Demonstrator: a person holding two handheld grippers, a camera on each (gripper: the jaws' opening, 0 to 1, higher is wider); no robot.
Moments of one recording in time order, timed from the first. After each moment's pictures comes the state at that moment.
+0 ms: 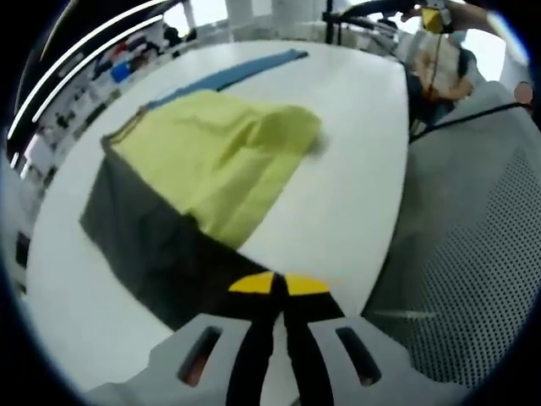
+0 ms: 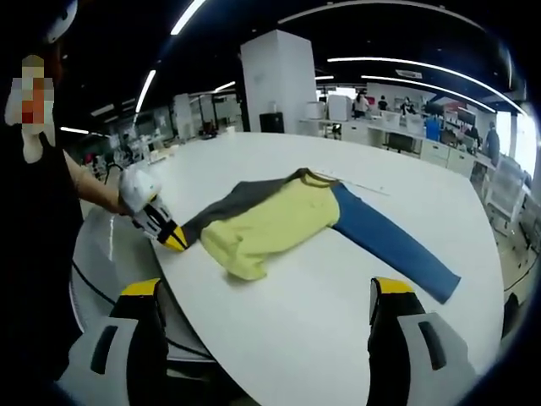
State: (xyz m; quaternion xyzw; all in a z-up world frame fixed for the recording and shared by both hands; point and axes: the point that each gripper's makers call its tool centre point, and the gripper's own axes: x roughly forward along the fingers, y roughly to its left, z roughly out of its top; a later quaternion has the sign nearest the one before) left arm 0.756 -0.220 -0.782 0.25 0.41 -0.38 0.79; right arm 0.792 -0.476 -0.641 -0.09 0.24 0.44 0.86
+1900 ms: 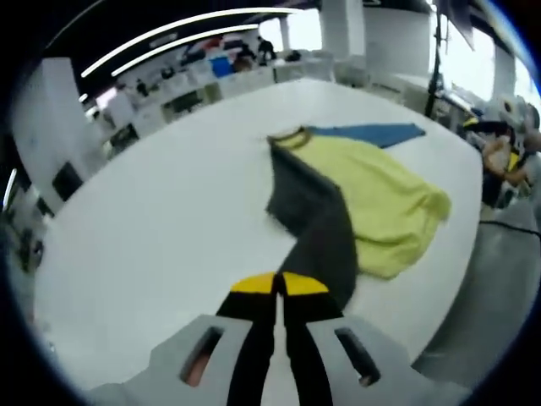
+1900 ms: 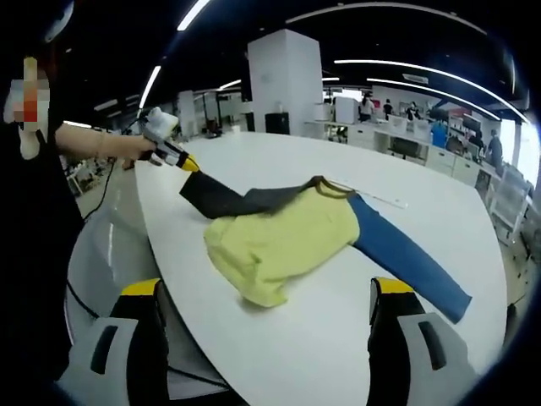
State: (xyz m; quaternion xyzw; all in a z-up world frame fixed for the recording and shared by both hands) left arm 0.874 -0.004 -0.656 0.16 0.36 -0.20 0.90; right arm 0.796 -0.418 -0.632 -0.10 0.23 0.44 0.86
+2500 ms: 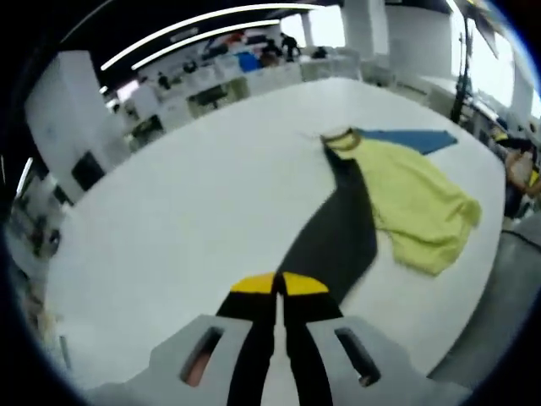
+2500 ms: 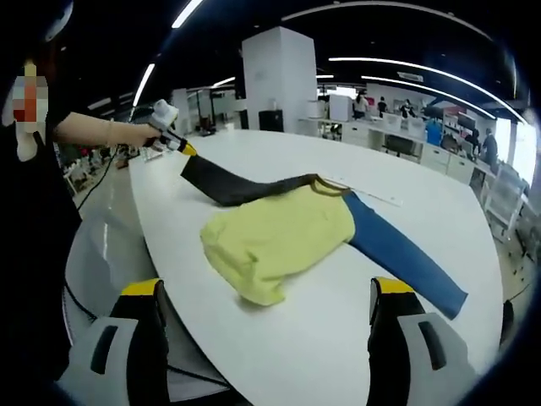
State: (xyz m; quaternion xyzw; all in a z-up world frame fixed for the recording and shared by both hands) left arm 0.909 0.071 -0.641 0.14 0.37 -0.14 0.91; right arm 0.798 -0.418 -0.631 -0.10 0.24 0.43 0.87
